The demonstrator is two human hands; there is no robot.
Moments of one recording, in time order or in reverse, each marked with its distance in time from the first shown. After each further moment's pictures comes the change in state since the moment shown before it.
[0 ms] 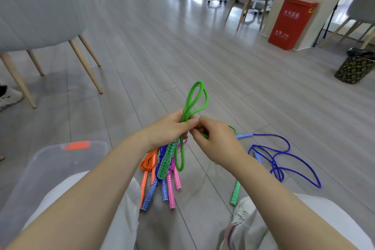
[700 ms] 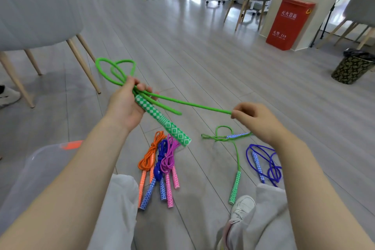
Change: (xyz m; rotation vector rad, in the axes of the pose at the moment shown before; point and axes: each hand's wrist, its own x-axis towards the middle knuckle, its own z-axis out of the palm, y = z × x) left_hand 0.009 0.011 -0.063 -1.061 0.562 0.112; right_hand 0.008 0.053 -0.086 0.113 -0.075 0.272
